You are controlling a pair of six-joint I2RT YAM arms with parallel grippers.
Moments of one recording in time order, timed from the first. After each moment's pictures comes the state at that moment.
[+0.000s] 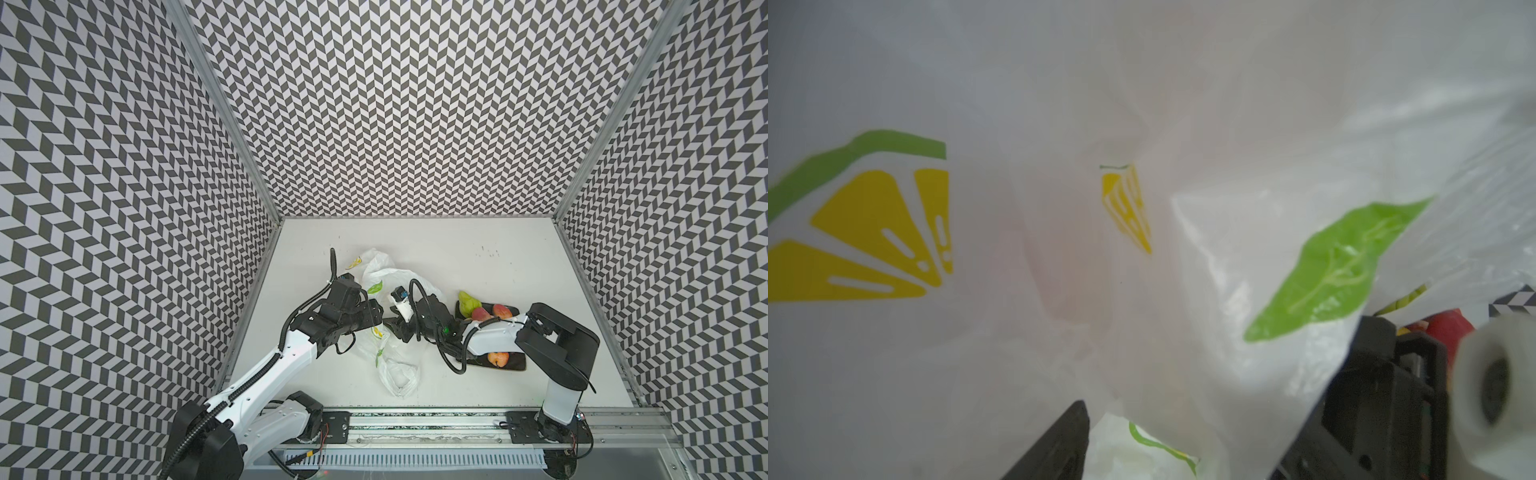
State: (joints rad) left arm -0.51 1.07 0.72 -0.51 0.06 -0.71; right arm 0.95 1.84 0.83 0.61 -0.12 0.14
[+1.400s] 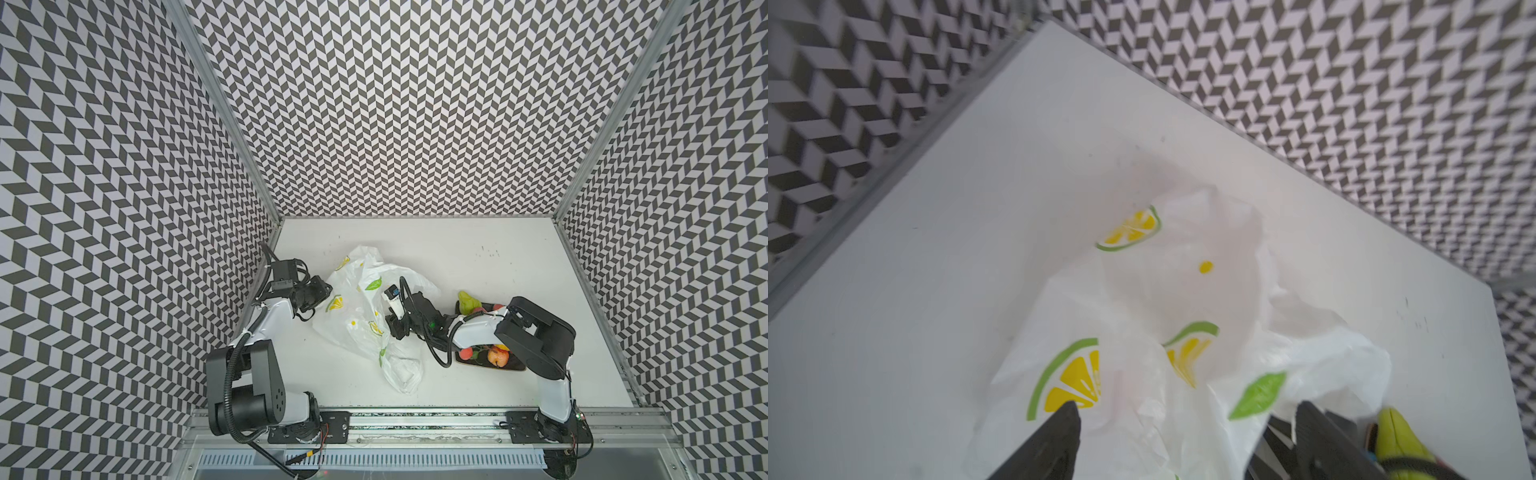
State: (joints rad) left arm -0.21 0.93 1.03 -0.78 -0.20 -0.63; right arm 0.95 1.98 0.90 0.47 0.04 0.23
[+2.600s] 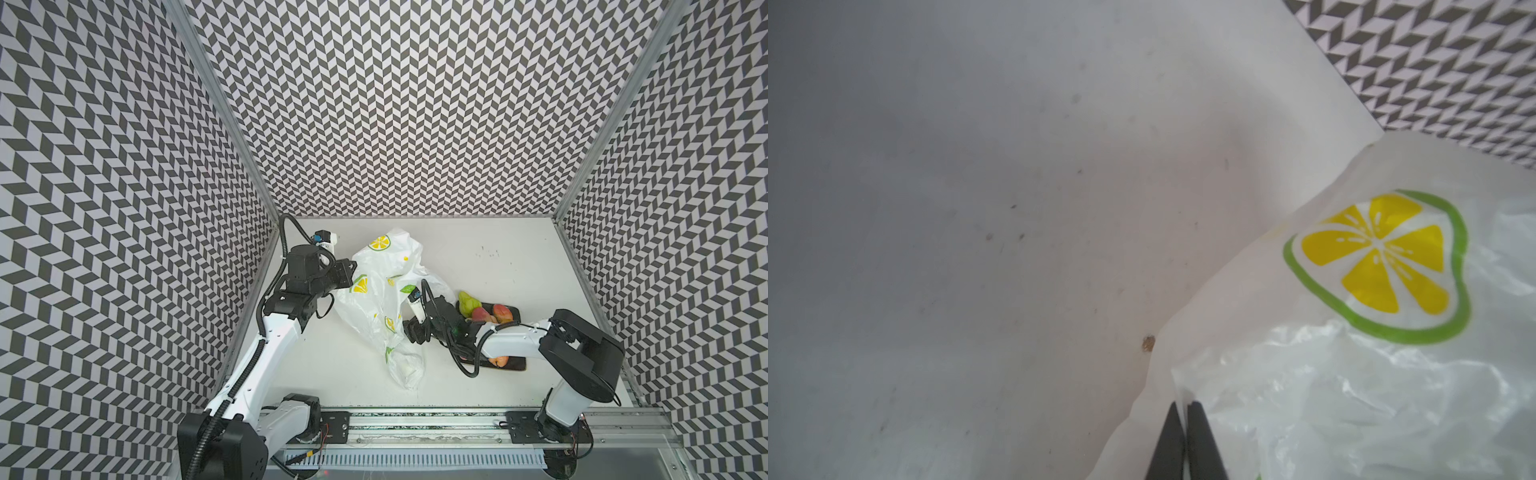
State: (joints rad) left arm 0.04 1.36 0.84 -0.31 0.44 -0.44; right arm 0.95 1.97 0.96 0.47 -0.03 0.18
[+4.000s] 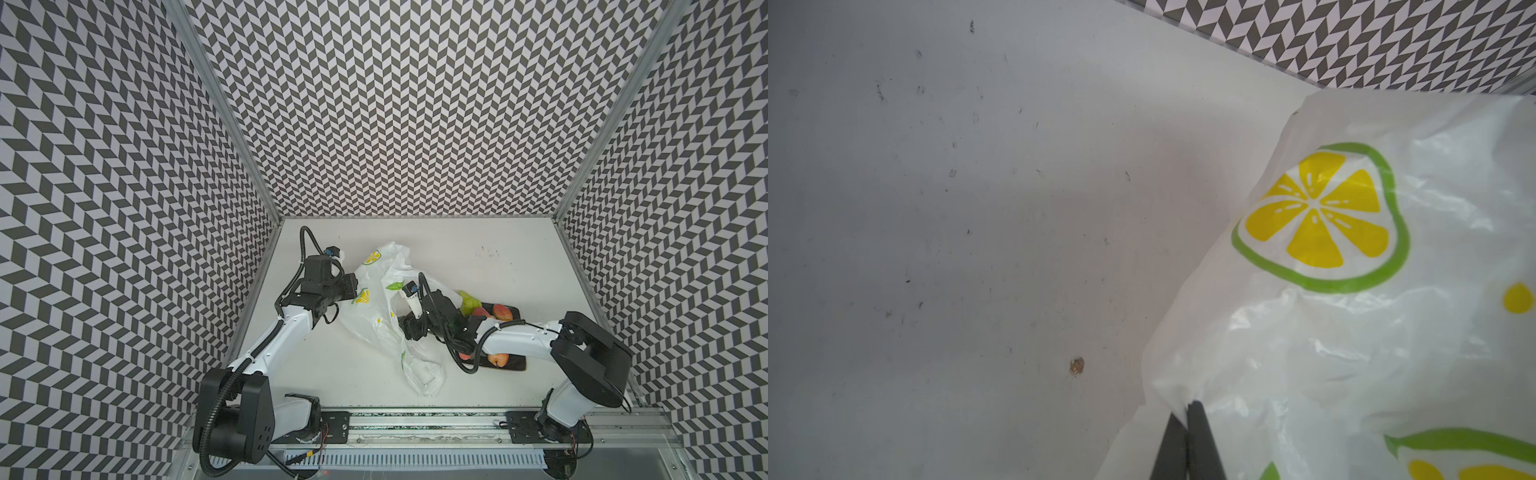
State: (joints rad) left arm -0.17 1.26 0.79 -0.23 0.28 -0.32; right arm 0.96 1.69 0.88 0.24 0.01 0.21
